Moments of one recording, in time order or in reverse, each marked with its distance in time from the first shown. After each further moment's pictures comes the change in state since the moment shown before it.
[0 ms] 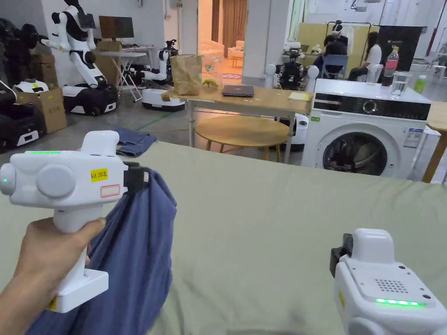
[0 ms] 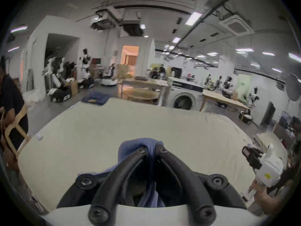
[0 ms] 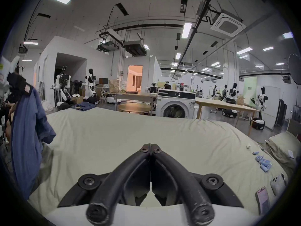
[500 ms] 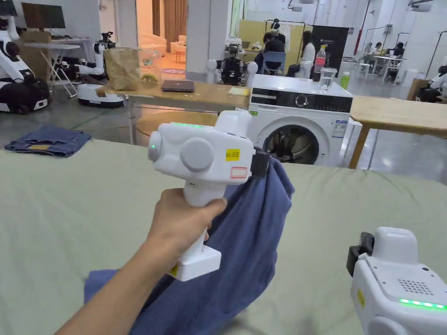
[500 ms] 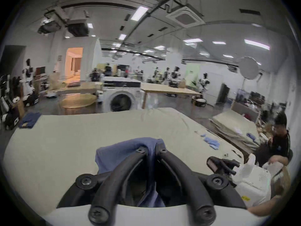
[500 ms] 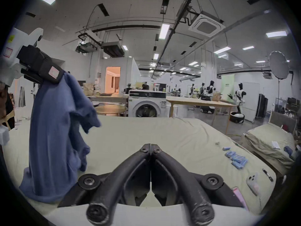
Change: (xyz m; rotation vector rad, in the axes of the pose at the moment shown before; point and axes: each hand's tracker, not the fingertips) left arm 0.253 0.014 -0.110 -0.058 -0.495 -0.196; right arm 0.119 -0.006 0.045 -0.004 -0.228 -0.048
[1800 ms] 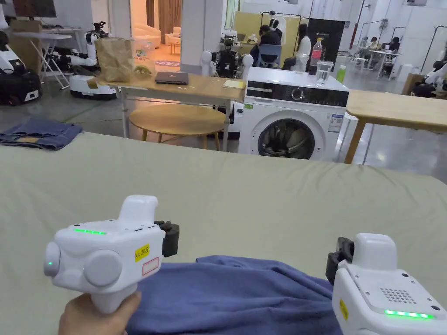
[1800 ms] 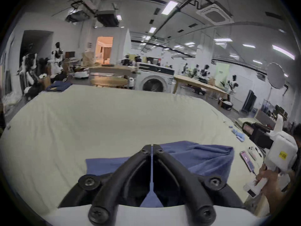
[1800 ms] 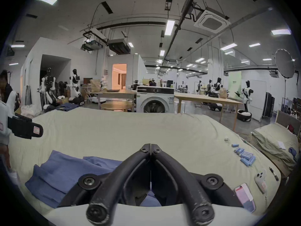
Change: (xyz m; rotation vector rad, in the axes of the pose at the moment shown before) left arm -0.084 -0.151 0.078 -0.040 0.332 0.208; right arm -0.032 -0.010 -0.003 -0.034 0.104 0.007
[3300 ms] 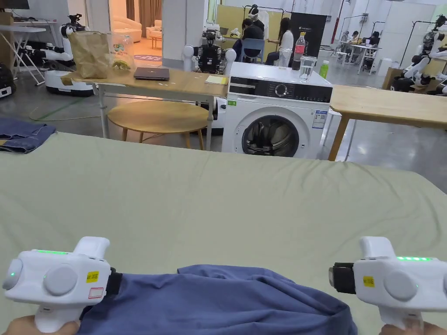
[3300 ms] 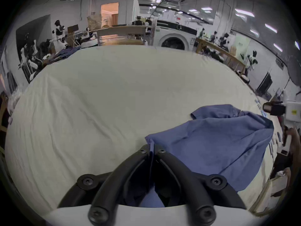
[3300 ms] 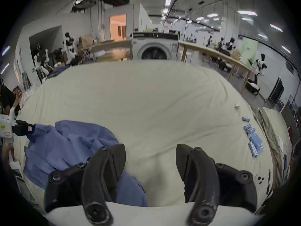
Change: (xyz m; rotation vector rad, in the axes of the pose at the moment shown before) left arm -0.084 -0.027 -0.078 -0.367 0.113 0.000; right arm 0.097 -0.004 -0.141 -0.595 0.060 0.024
